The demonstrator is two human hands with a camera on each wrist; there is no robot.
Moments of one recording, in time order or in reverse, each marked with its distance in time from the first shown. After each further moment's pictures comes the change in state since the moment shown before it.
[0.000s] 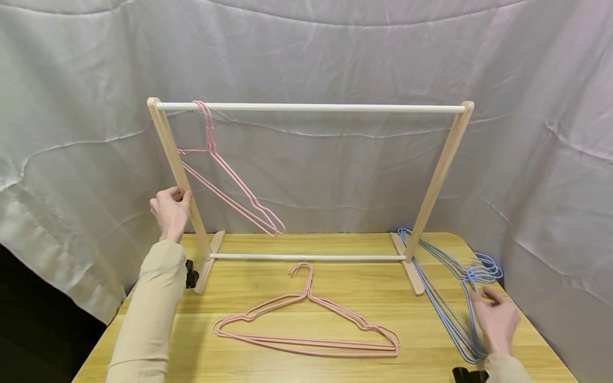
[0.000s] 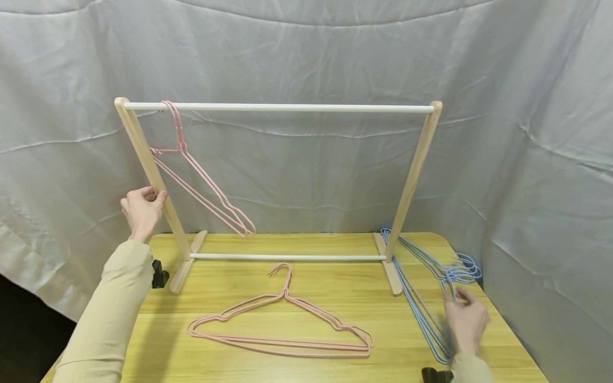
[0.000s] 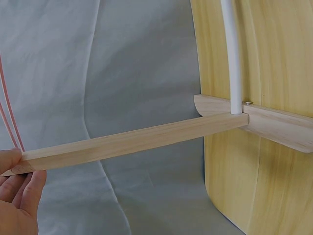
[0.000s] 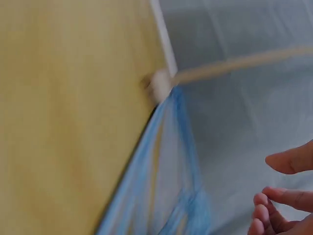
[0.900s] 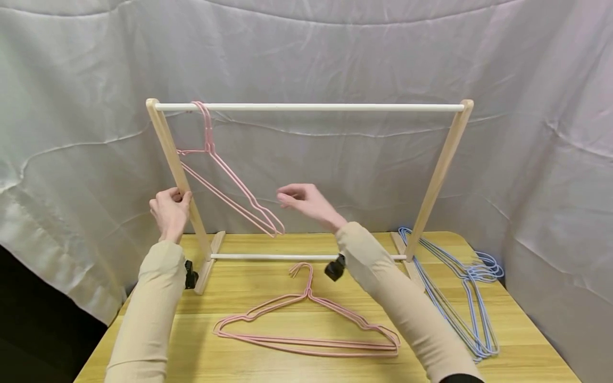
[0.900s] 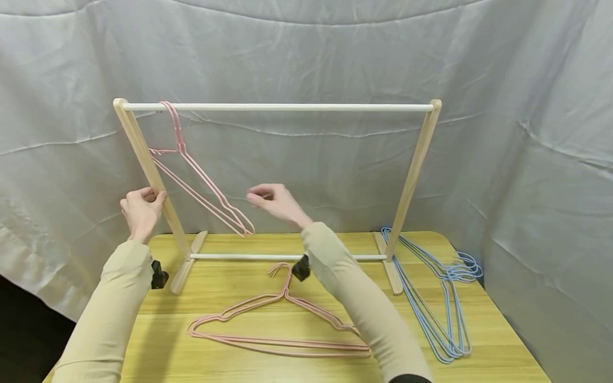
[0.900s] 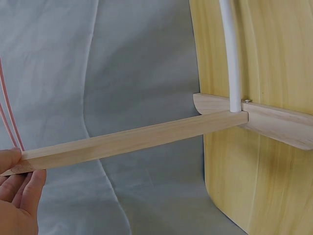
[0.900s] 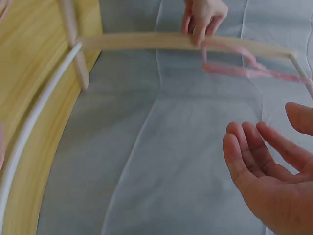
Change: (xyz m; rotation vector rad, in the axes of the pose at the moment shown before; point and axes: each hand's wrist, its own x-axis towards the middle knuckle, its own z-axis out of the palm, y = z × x) left_hand 0.000 0.001 0.000 0.025 0.005 0.008; right_hand -0.096 -0.339 0.161 0.324 -1.043 -0.724
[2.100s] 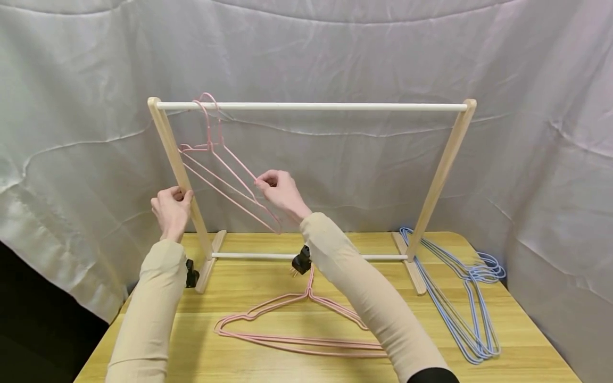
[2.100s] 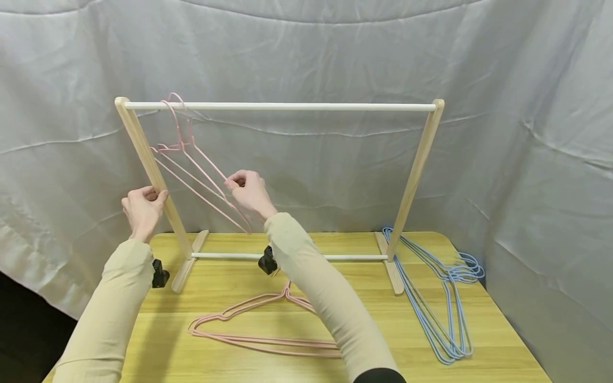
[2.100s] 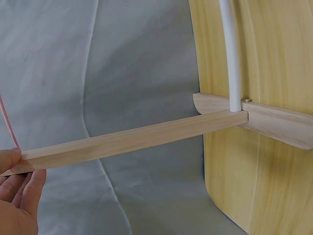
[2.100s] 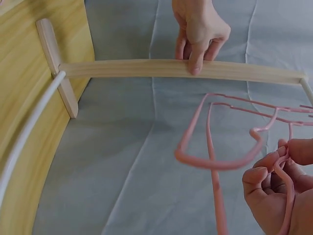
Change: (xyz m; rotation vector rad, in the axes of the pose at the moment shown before) left_hand -0.001 0.002 0.000 -0.017 -0.011 -0.014; right_hand 0.038 -0.032 0.045 -0.001 0.215 0.048
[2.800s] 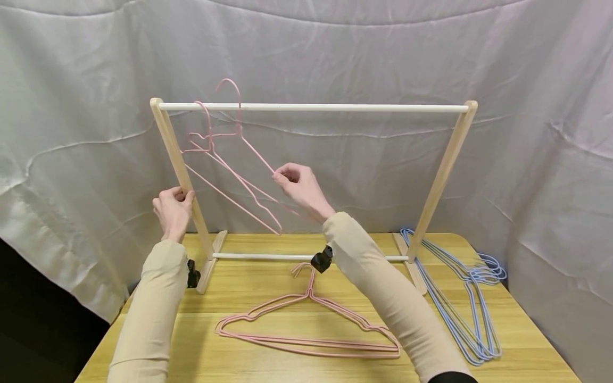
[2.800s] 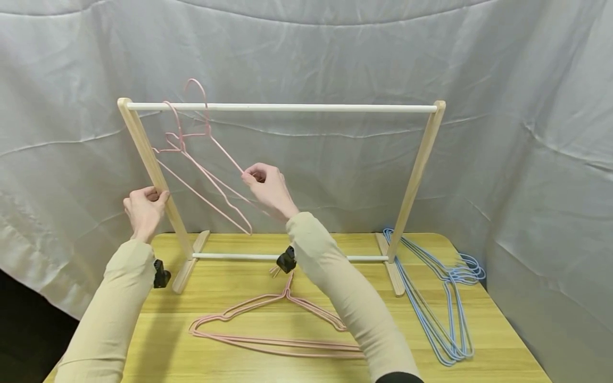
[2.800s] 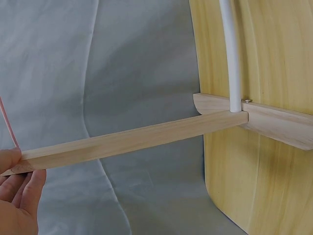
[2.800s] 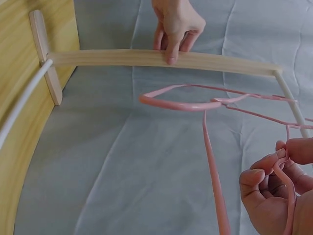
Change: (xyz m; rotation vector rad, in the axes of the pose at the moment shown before) left_hand 0.001 -0.001 0.000 -0.002 -0.014 -0.021; right_hand -0.015 -0.004 -0.038 0.056 0.038 -0.096
